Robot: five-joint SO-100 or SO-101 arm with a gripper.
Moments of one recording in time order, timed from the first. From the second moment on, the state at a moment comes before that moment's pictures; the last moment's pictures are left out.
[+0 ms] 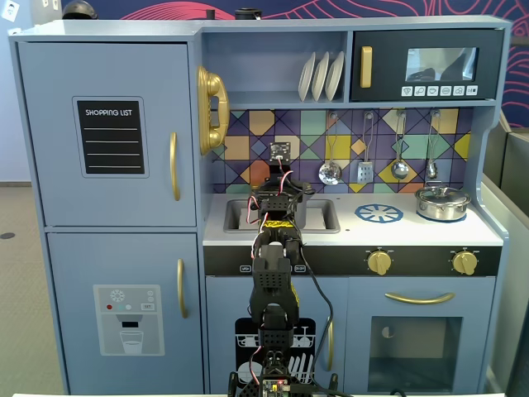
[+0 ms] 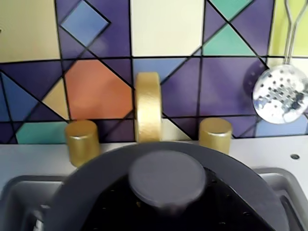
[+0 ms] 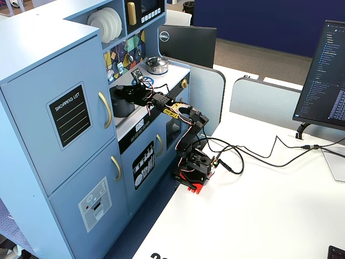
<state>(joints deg) 2.7 116.8 107.1 6.2 -93.4</state>
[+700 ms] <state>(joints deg) 22.9 118.7 100.0 9.2 -89.8</state>
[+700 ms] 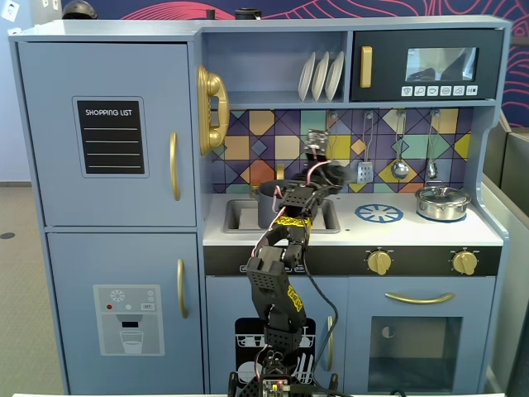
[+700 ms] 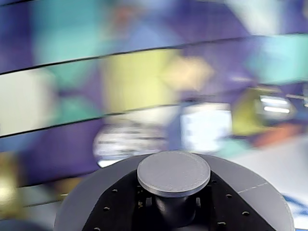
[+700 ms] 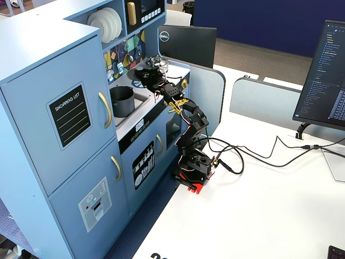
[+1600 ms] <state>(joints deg) 33.3 102.1 110.1 -8.7 -91.4</state>
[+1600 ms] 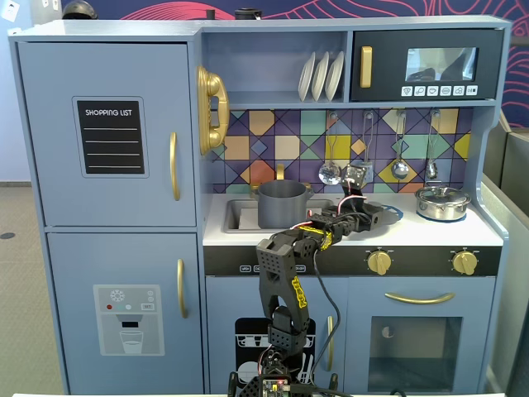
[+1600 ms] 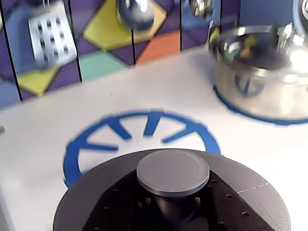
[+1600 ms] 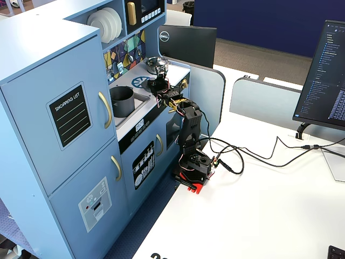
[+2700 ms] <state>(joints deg) 36.2 113.6 110.1 -2.2 -90.4</state>
